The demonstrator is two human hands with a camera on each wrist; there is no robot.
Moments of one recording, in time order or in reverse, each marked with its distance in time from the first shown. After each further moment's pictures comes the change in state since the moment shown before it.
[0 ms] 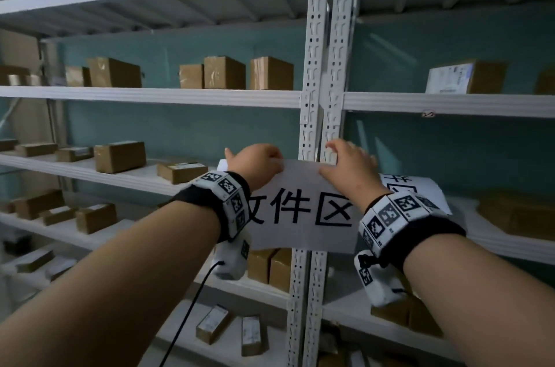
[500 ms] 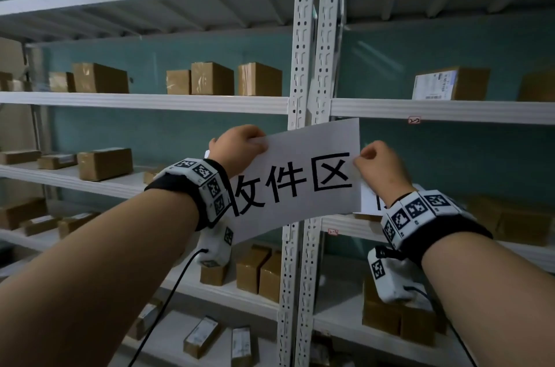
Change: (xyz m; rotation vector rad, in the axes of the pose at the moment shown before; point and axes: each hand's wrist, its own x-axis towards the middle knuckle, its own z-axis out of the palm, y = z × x) left_hand 0.035 -0.002 -0.012 -0.244 0.115 0.018; right_hand 0.019 0.060 -0.031 0.223 0.131 0.289
